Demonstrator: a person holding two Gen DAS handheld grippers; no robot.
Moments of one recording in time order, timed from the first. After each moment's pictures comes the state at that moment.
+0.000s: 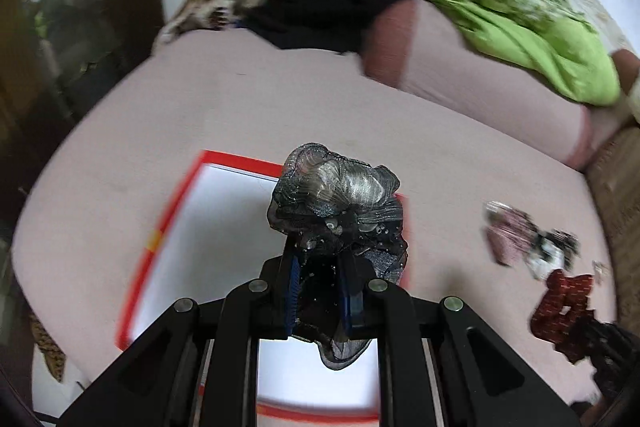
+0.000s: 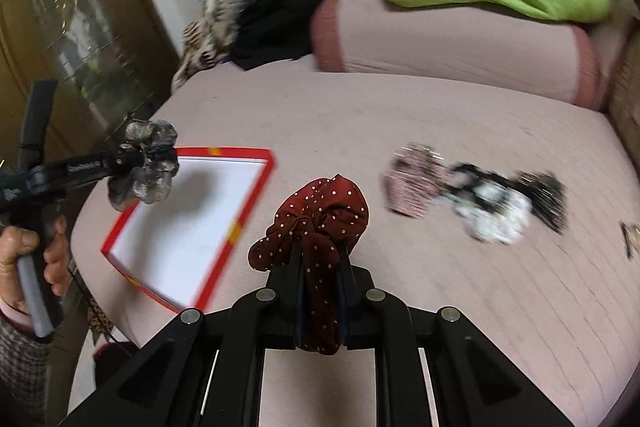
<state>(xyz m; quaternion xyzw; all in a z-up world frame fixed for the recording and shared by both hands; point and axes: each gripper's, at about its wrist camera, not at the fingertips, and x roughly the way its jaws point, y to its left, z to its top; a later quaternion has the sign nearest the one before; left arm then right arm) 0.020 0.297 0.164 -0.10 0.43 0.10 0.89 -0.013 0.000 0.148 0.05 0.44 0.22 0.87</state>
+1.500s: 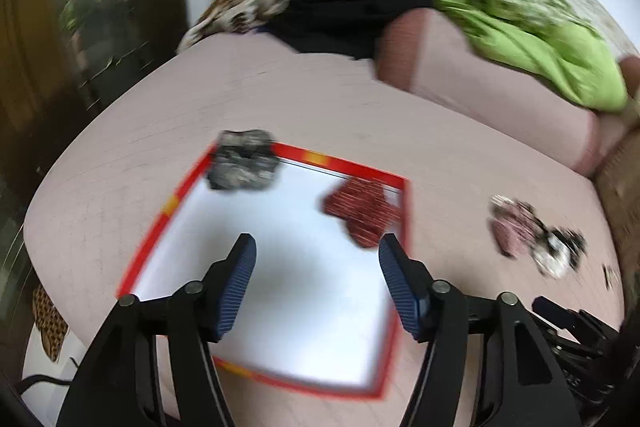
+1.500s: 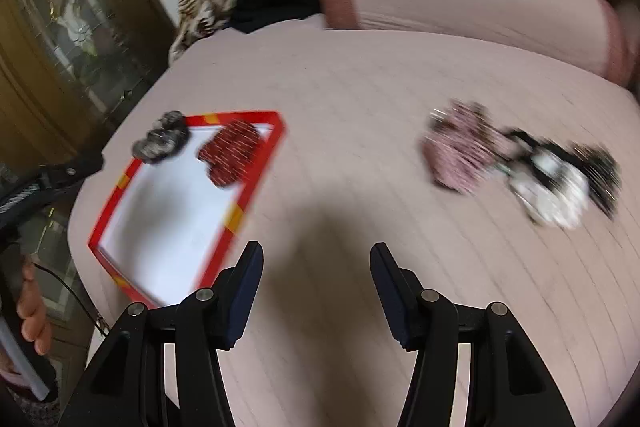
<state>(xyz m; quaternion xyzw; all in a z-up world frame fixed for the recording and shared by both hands) -0.038 0.241 0.160 -0.09 0.40 0.11 0.90 0.002 0.012 0.091 0.06 0.49 0.21 0.85</state>
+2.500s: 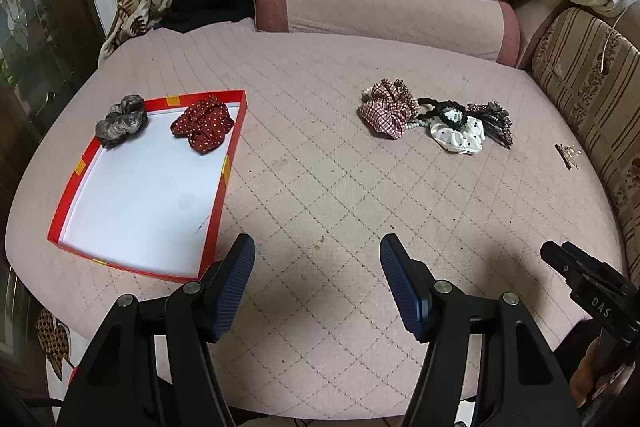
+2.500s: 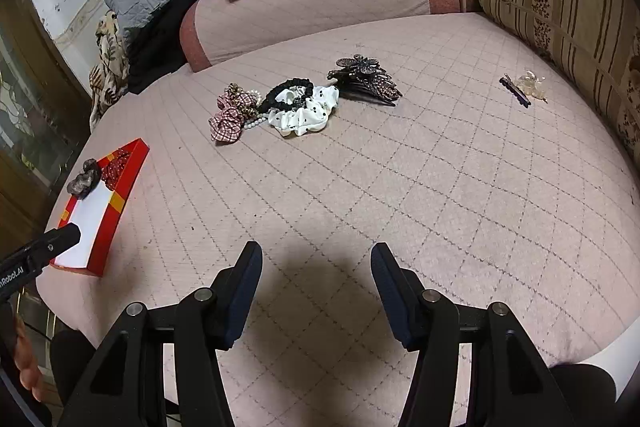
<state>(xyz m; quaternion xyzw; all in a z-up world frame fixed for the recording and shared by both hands) -0.081 0.072 0.128 -0.01 0.46 0.01 0.89 -0.101 -0.184 0.075 0.14 0.46 0.06 0.88</state>
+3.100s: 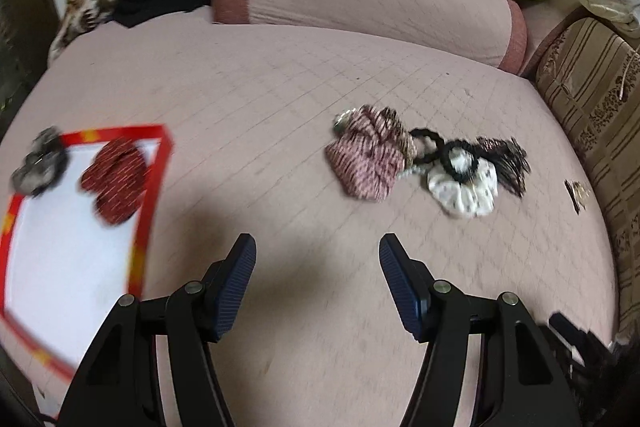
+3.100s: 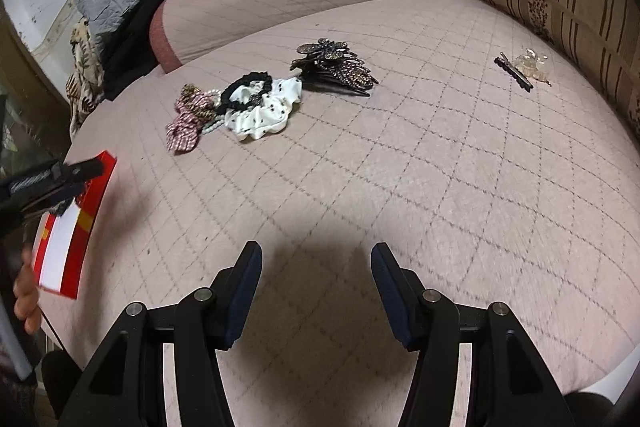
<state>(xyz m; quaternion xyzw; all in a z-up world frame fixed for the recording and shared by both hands) 0.063 0.046 0.088 -0.04 0.49 -0.04 0.87 -0.059 -0.211 0.041 0.16 0.48 0.04 0.86</state>
